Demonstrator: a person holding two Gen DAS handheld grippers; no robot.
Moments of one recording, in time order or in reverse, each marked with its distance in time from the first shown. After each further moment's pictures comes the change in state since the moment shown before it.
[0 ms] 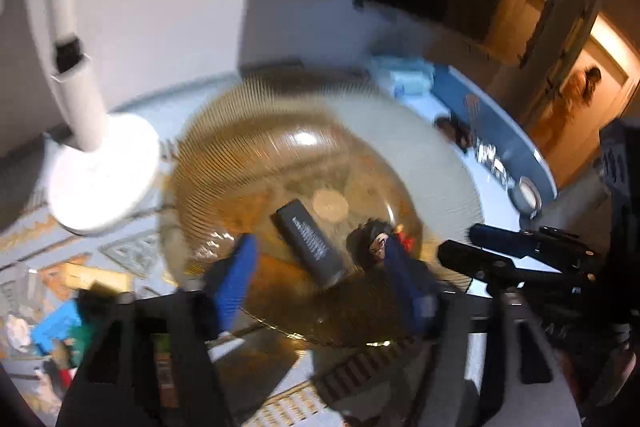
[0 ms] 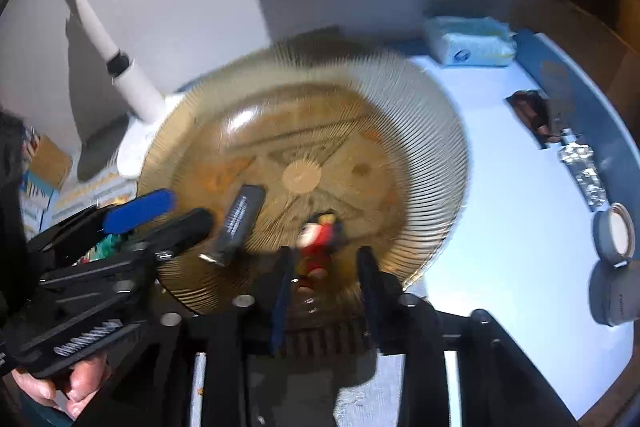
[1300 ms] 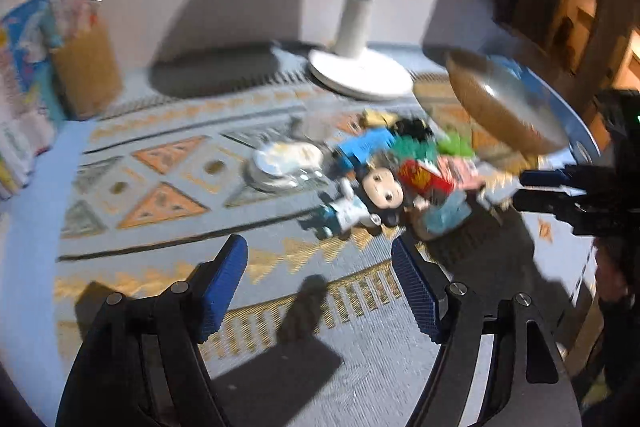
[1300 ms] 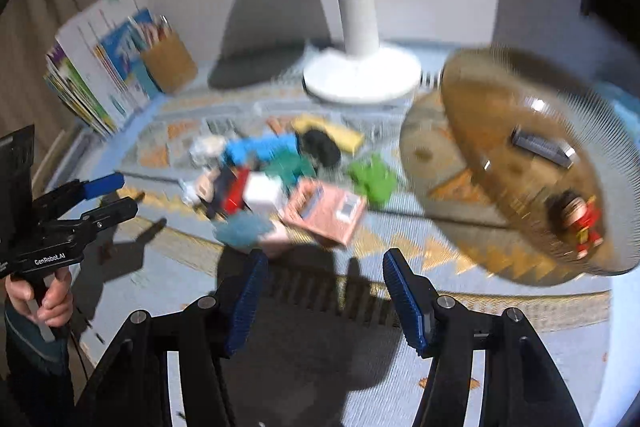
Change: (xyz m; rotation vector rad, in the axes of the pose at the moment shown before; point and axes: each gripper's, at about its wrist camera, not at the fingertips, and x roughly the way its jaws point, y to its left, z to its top) left arm -0.133 0.219 -0.153 -0.058 0.015 0.180; right arm 0.045 0.191 -0.082 -0.362 0.080 0.252
